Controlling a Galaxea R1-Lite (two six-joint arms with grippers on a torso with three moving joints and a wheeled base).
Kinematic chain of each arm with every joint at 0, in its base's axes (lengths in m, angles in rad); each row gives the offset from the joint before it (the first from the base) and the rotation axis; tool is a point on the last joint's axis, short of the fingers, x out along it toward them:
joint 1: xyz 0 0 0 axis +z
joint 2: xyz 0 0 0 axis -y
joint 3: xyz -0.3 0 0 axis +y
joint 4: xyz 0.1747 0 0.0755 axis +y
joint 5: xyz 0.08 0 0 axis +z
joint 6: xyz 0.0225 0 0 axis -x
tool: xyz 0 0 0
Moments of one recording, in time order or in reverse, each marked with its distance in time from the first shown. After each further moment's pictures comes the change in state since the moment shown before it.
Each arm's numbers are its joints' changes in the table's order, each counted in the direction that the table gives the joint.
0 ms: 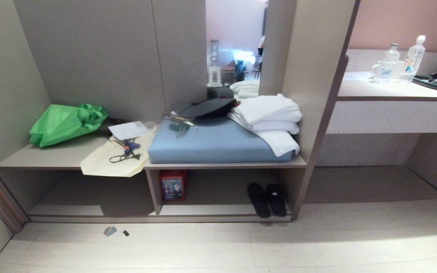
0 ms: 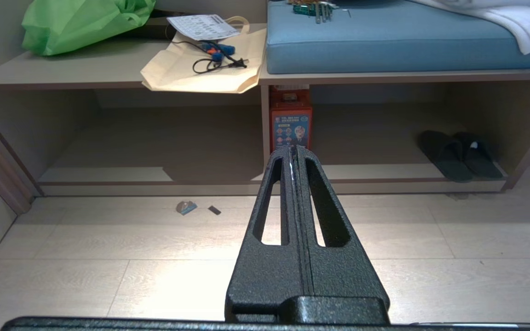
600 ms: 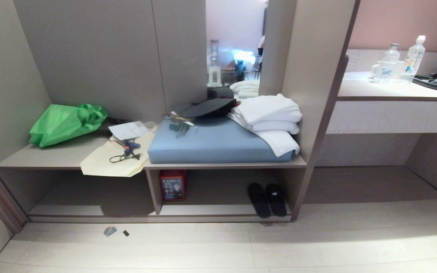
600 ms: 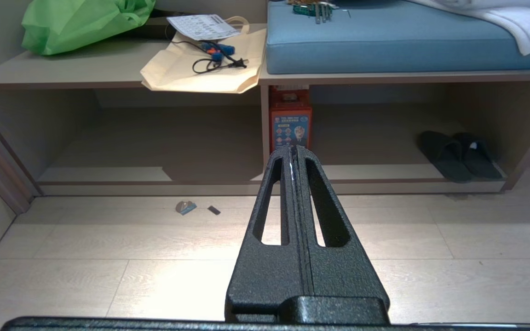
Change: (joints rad) left arm 0.000 0.000 0.000 0.000 -0.001 0.002; right arm 0.000 0.000 0.000 0.000 -0.001 0.003
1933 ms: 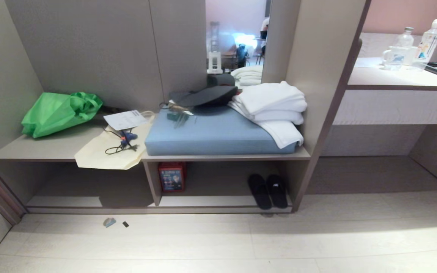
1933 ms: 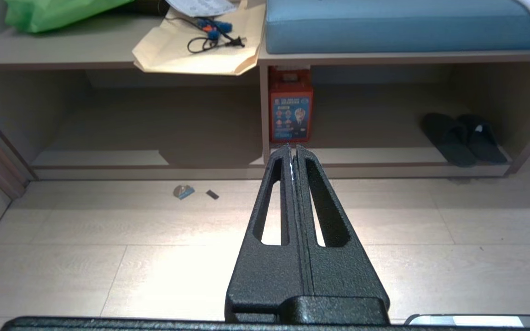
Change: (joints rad) left arm 0.000 0.000 -0.002 0.001 0.000 0.002; right arm 0.000 0.000 0.000 0.000 0.000 0.001
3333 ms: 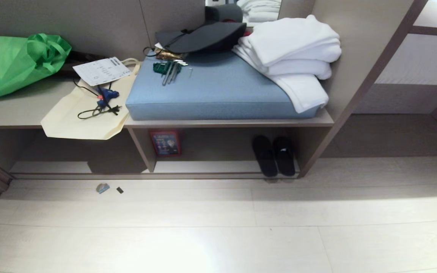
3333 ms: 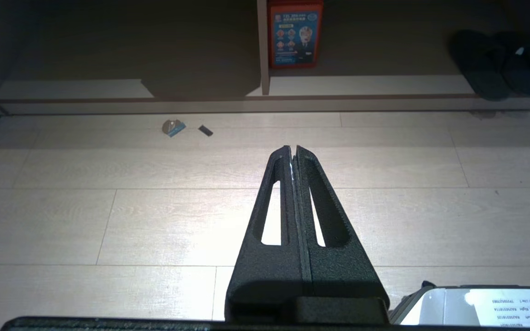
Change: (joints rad) left arm 0.000 0.000 0.002 0.000 0.000 0.000; right arm 0.000 0.000 0.000 0.000 0.001 -0.002
